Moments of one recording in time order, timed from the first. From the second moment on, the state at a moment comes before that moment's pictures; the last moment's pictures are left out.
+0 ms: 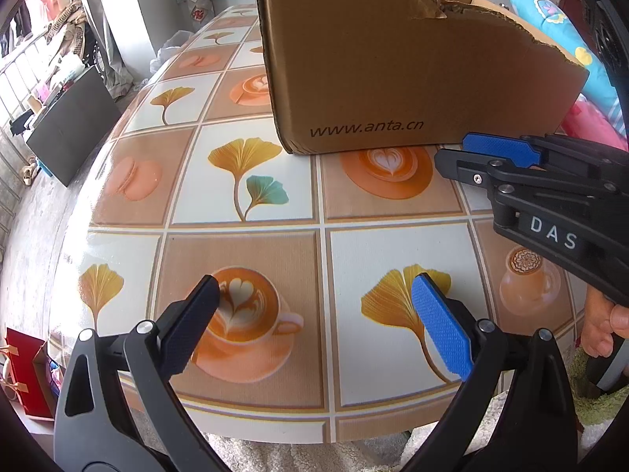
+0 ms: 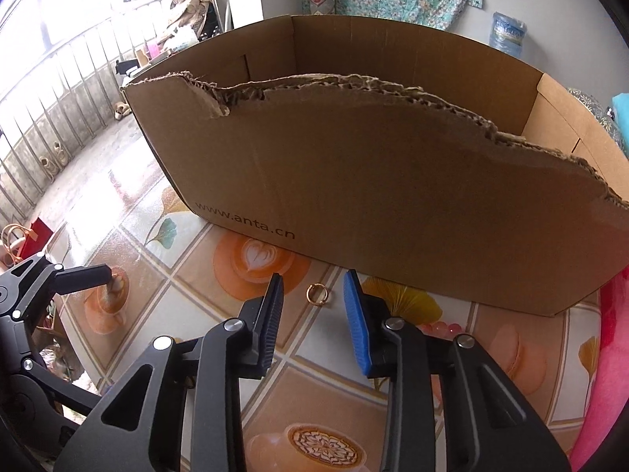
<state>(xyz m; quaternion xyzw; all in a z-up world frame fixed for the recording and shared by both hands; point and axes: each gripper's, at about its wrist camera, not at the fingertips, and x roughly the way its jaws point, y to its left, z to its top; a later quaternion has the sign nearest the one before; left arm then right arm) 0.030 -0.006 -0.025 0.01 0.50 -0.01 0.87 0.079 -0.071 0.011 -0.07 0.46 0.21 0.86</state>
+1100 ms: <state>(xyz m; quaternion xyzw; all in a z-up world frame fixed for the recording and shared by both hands) 0.028 -0.010 -0.023 0.01 0.49 -0.01 0.87 0.045 -0.135 0.027 0.05 0.49 0.25 0.84</state>
